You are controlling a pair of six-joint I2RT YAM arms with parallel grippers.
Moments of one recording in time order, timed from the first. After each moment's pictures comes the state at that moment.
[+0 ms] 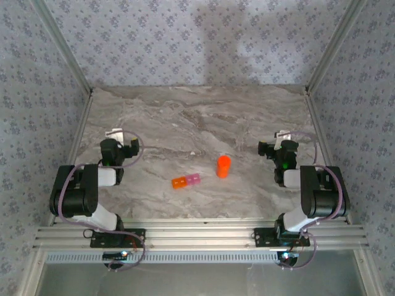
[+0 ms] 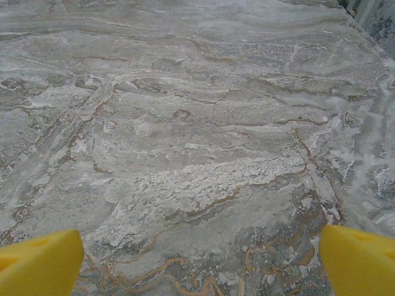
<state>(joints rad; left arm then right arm) 0.02 1.54 0.41 0.73 -0.06 -0.01 -0.04 1.52 0.37 0.71 0.03 -0.01</state>
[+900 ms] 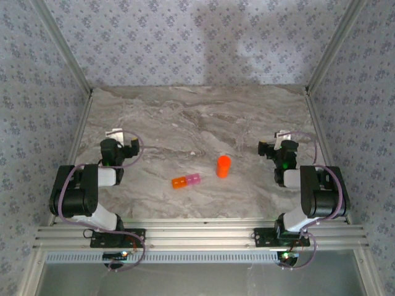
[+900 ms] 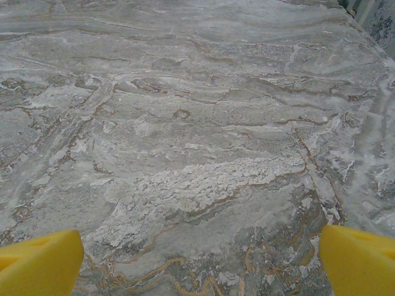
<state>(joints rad) 0.02 1.54 0.41 0.72 -0.05 -0.01 -0.04 1.52 0.37 0.71 0.03 -0.01</state>
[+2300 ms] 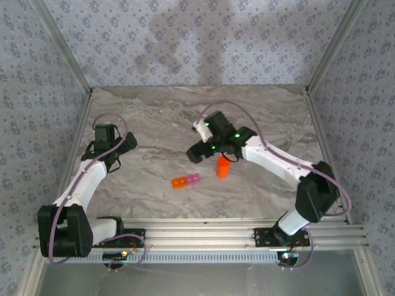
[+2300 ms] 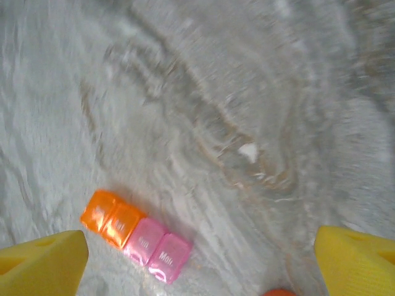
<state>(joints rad) -0.03 1.19 0.76 -0.36 -0.11 -0.48 0.76 1.59 1.29 -0.59 -0.15 0.02</state>
